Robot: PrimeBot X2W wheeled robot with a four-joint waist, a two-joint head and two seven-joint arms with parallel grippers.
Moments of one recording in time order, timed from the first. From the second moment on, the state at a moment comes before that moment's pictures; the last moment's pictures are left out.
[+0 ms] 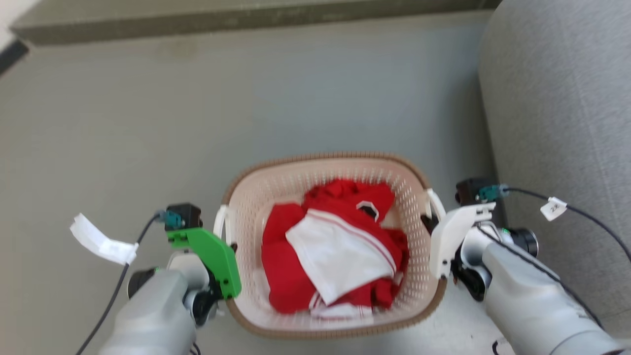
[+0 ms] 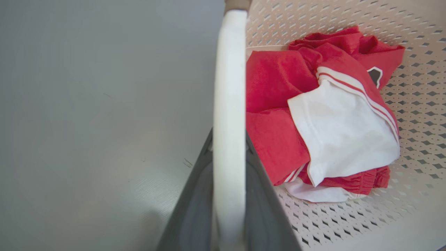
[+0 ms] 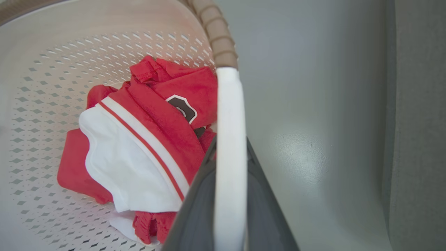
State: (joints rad) left arm -0.65 0.03 -0.84 1.09 -1.03 -0.12 0.07; right arm -0.60 -0.07 0.65 1.09 0.62 0.11 -0.01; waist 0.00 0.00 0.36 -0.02
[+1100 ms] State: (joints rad) left arm -0.45 0.03 -0.88 1.13 -1.16 -0.11 0.24; right arm -0.46 -0.07 0.81 1.11 0.75 0.11 0.23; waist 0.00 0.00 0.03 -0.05
